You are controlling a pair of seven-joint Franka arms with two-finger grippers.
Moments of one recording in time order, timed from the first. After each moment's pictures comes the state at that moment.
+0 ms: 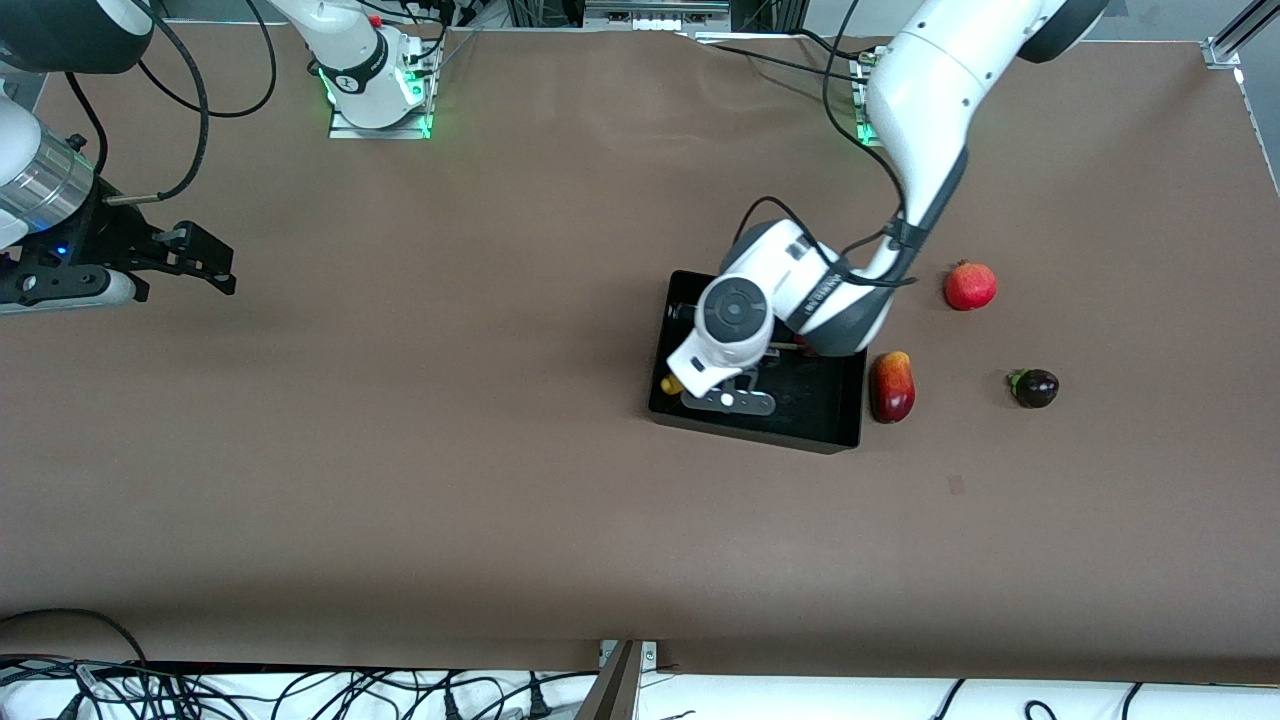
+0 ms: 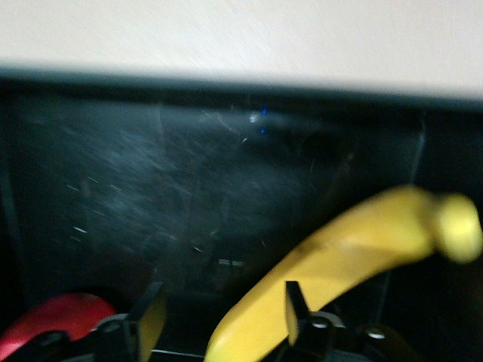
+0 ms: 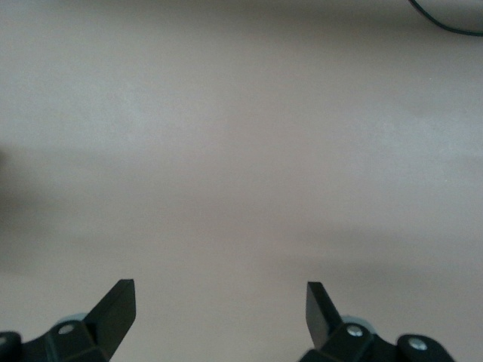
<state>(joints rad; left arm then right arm) -0.33 0.74 -0.30 -1.43 0.19 1.96 -0.59 -0.07 0.06 0.16 -1.63 -0.01 1.75 -0.01</state>
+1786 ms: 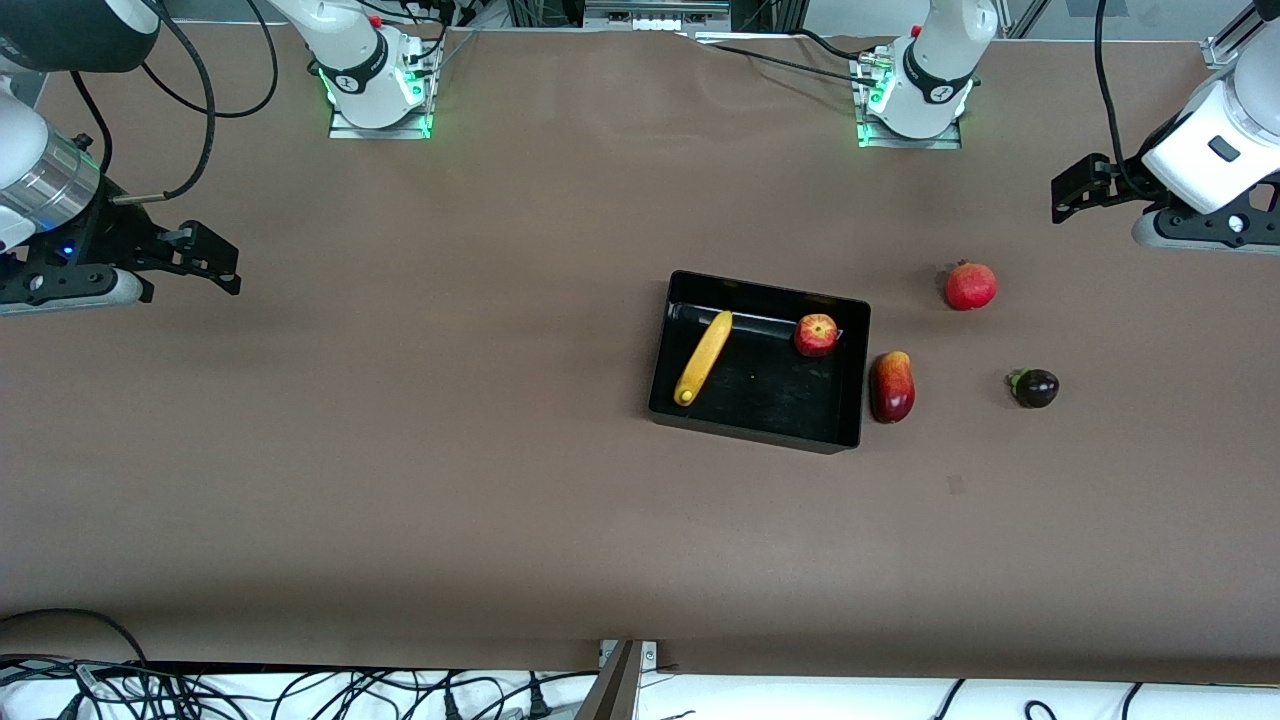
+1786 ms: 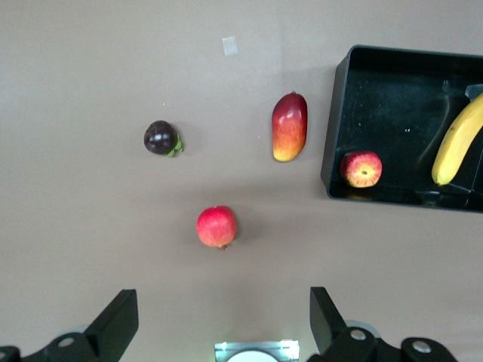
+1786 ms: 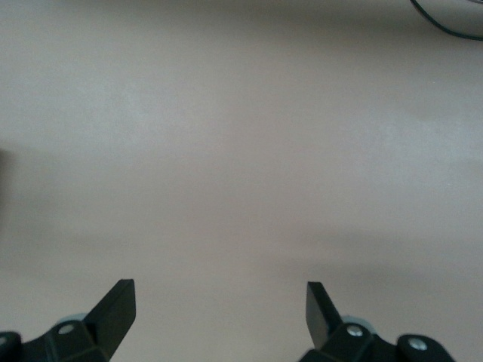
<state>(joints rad) 0.01 -0.04 -0.08 -1.65 0.03 1.50 -0.01 -0.06 0.06 0.16 -1.63 -0.01 1.75 -0.01</state>
